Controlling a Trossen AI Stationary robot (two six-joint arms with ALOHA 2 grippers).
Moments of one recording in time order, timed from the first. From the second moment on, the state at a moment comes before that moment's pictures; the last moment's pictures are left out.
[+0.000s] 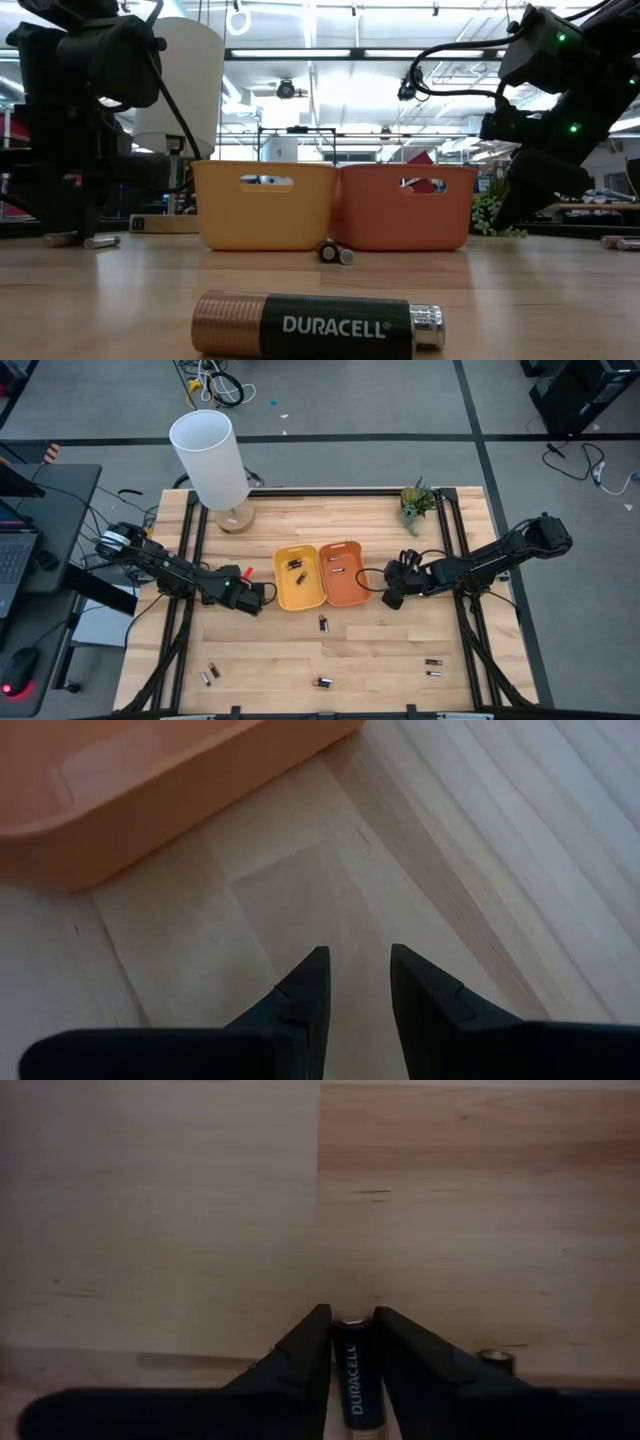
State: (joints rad) left arm -0.30 1.47 0.63 -0.82 -0.26 -1.94; right arm 0.18 1.29 0.44 -0.31 0.50 0.57
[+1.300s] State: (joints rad) left arm -0.06 1.46 0.75 0.23 -0.69 -0.50; right arm 0.20 1.28 0.56 -0.38 0.45 0.44
